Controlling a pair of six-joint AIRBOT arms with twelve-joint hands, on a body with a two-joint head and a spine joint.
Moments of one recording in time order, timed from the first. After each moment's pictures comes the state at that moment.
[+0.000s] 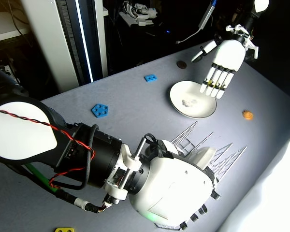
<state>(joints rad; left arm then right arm) 0.62 -0.82 1.39 1.54 -0.83 -0.16 -0.19 -1.14 1.54 -1.08 0.21 1.04</state>
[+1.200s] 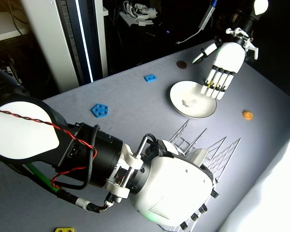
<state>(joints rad) 0.65 -0.84 1.41 1.53 -0.83 -0.15 -0.16 -1.14 1.54 -1.10 0.21 1.03</state>
